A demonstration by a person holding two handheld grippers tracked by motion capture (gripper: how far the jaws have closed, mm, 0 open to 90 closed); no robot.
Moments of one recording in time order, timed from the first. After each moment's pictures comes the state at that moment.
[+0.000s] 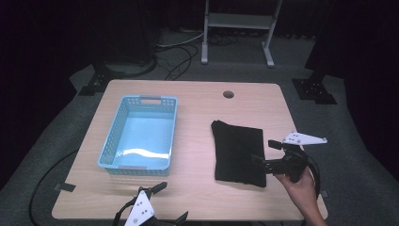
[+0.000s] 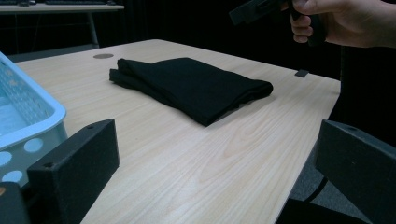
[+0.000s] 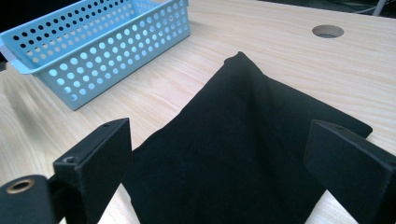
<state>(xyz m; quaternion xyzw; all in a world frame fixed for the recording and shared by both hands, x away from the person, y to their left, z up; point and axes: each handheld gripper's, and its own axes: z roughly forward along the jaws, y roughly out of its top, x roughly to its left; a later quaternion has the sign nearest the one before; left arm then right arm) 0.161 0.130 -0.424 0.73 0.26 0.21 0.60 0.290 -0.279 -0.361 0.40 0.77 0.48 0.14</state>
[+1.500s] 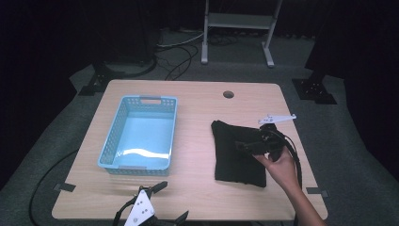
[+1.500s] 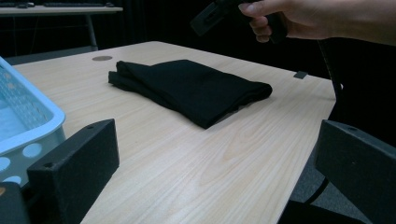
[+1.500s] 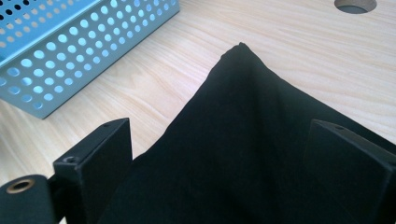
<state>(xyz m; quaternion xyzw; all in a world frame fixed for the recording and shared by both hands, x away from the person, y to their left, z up) 0.162 0.129 -0.424 0.73 0.26 0.21 0.60 0.351 -0.238 -0.361 0.42 0.80 0.42 0.11</state>
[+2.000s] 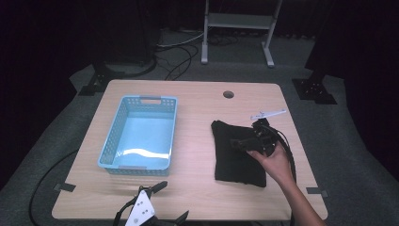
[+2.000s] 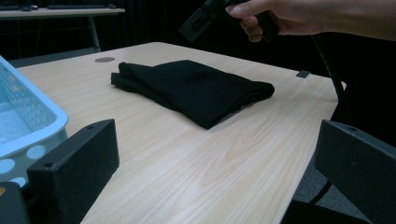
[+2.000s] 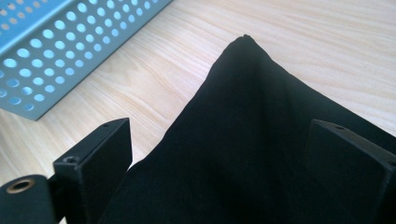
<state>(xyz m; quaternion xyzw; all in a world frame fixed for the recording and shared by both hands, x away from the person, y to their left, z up) 0.161 0.129 -0.423 0.73 0.26 0.21 0.60 0.369 -0.224 -0.362 0.44 0.81 0.39 0.08</state>
